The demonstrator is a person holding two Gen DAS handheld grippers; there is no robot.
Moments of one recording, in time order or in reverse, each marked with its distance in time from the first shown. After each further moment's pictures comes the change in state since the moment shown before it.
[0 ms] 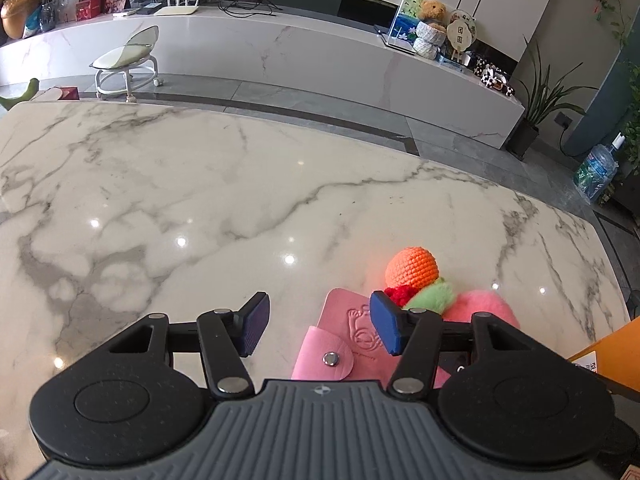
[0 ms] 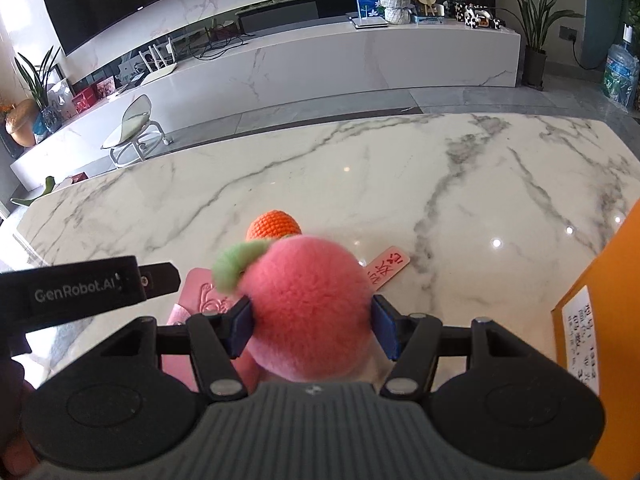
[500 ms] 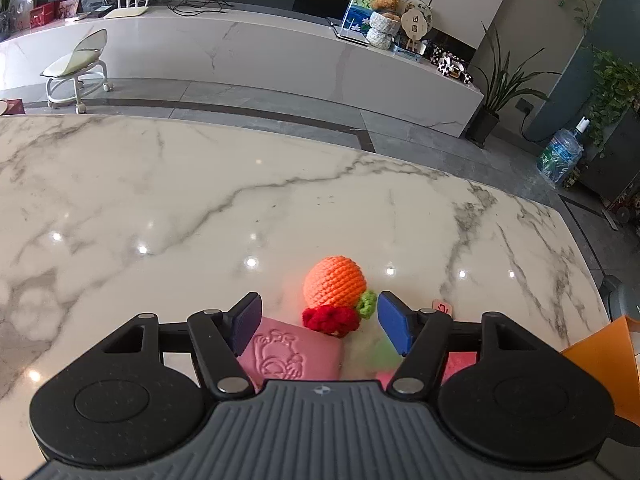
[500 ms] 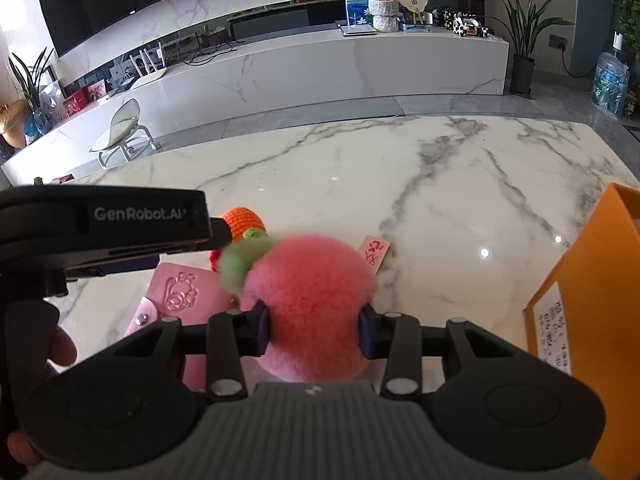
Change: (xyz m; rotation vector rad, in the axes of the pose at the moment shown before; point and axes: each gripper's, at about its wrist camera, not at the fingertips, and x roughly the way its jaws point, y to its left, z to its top) left arm 0.028 -0.042 0.007 0.055 0.013 -0.116; right arm -0.009 -0.022 -0.008 -0.019 -0.030 -0.048
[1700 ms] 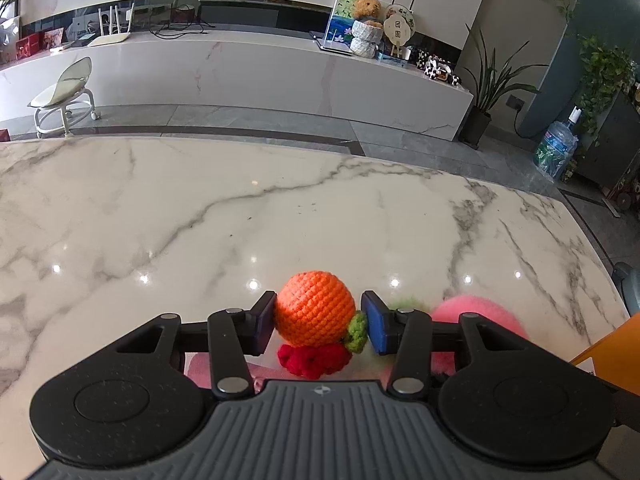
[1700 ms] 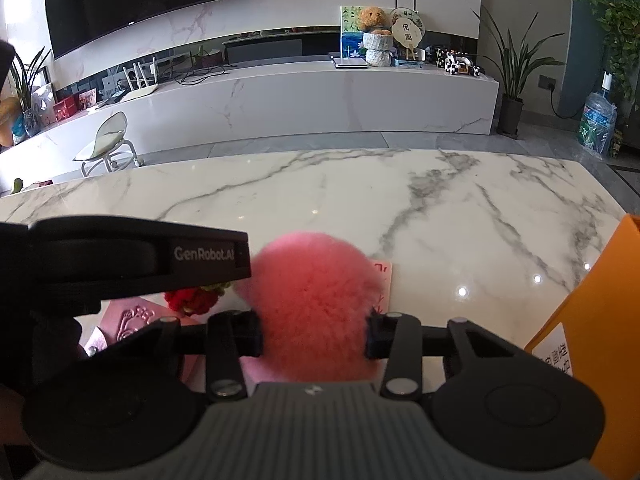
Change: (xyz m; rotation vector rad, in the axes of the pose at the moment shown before) left arm 0.020 -0.014 -0.006 0.075 -0.065 0.013; right arm 0.023 0.000 -0.001 -0.055 -0.112 -0.062
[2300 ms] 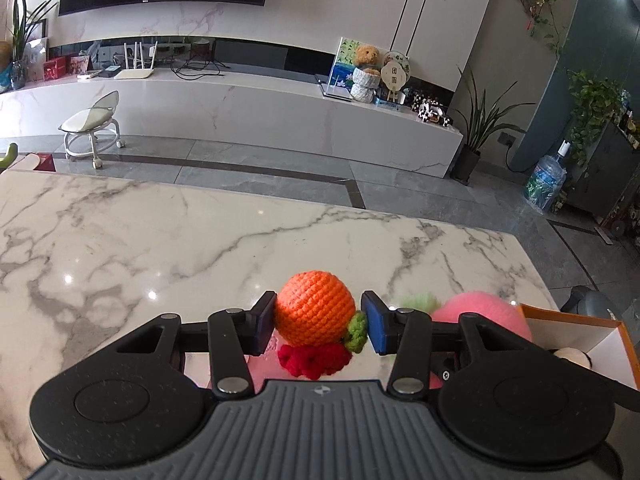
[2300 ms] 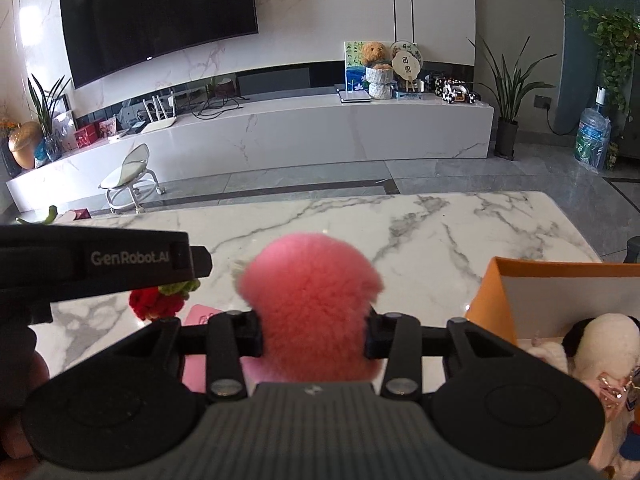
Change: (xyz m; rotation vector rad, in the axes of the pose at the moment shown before) left arm -0.162 -0.026 -0.003 -0.030 -0.100 0.010; right arm -0.135 -0.007 0.014 0.020 -0.073 0.042
